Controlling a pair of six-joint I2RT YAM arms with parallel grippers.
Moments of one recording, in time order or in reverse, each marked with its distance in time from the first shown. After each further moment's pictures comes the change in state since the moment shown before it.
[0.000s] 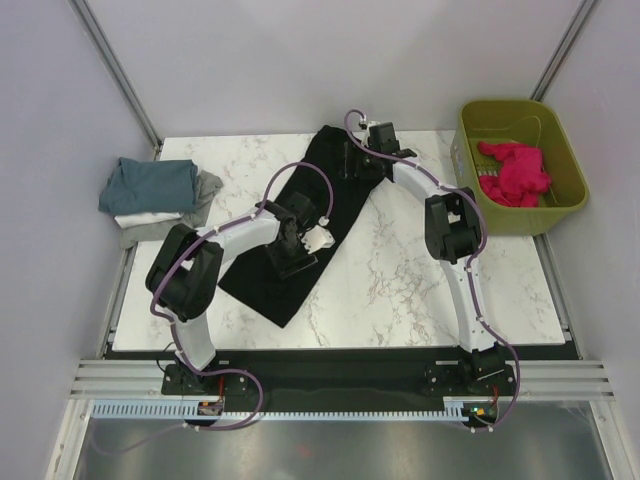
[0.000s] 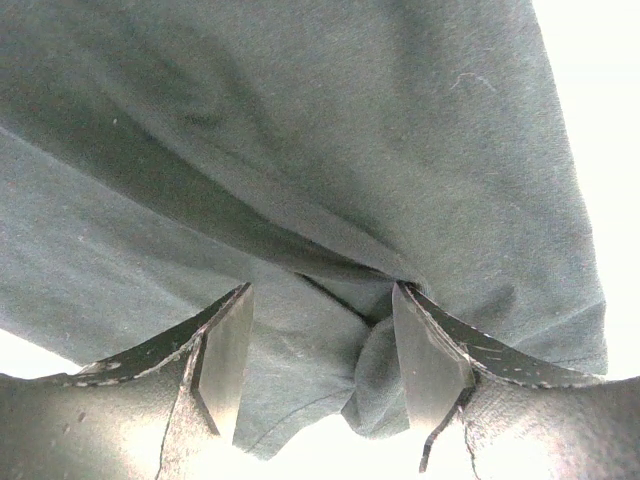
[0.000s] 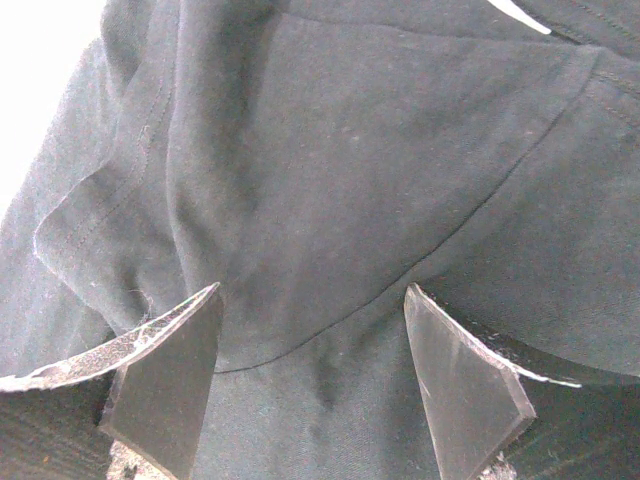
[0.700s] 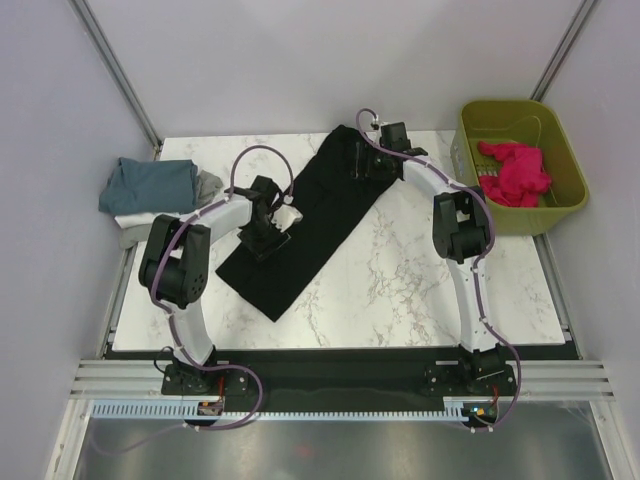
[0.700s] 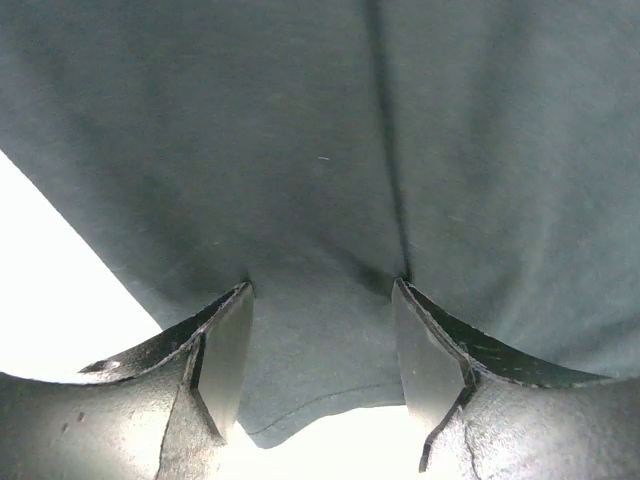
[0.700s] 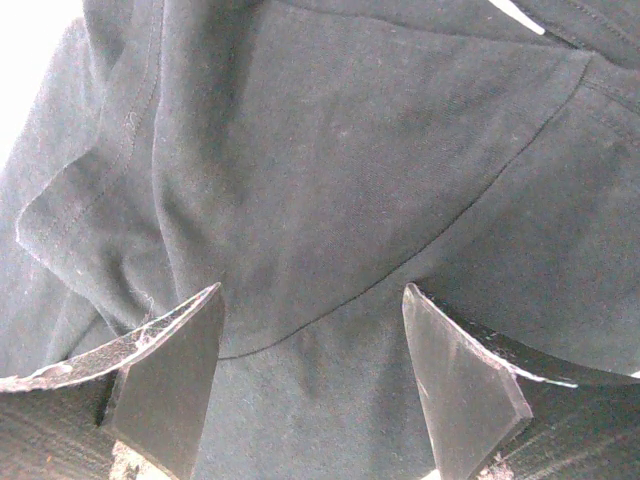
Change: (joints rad) left arm 0.254 0.058 0.048 0.031 0.000 0.000; right arm -0.052 -0.053 -0.070 -0.036 0.006 -0.003
